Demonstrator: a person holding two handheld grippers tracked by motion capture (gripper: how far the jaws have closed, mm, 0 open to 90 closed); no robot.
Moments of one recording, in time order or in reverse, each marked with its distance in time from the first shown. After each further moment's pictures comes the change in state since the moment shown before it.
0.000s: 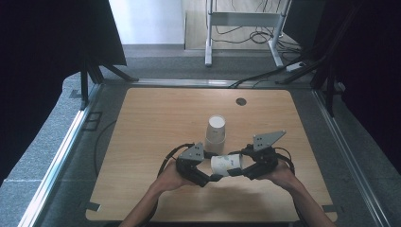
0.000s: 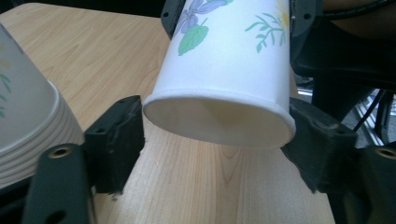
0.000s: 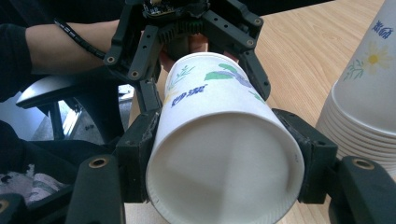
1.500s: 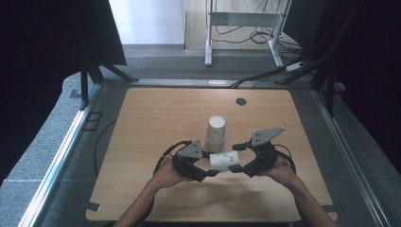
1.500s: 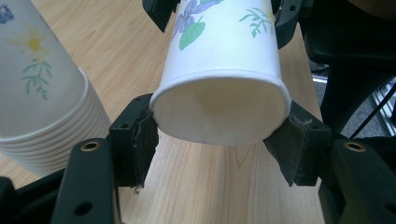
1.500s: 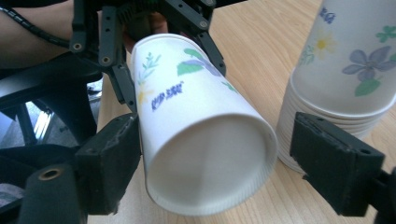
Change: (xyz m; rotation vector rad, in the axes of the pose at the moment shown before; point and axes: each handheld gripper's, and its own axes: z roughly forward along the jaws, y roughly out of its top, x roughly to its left) left arm 0.004 0.006 -0.012 0.081 0.058 0.000; right arm -0.010 0.001 0.000 0.040 -0.113 0.042
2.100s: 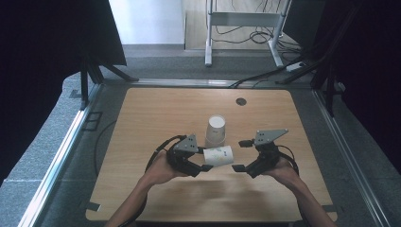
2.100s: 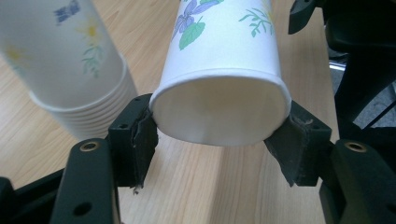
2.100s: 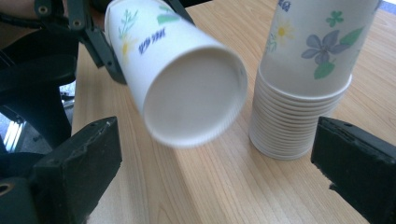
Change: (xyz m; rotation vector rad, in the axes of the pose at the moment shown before) left arm 0.007 0.009 -0.023 0.093 0.064 -0.028; right arm -0.002 -0.008 -0.005 -0.006 -0.096 0.027
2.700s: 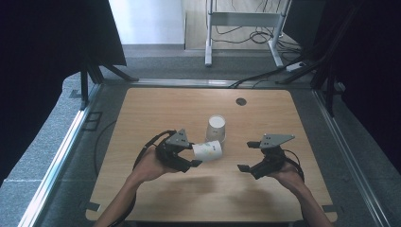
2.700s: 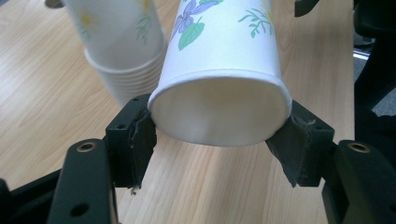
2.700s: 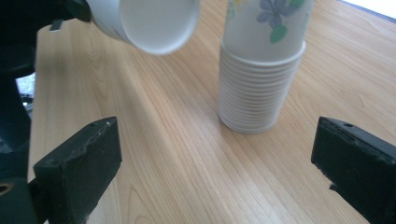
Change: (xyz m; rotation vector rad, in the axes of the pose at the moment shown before) left arm 0.010 -0.003 -0.029 0.082 0.071 -0.046; right arm -0.004 -0.022 -0.009 0.005 -0.130 0.013
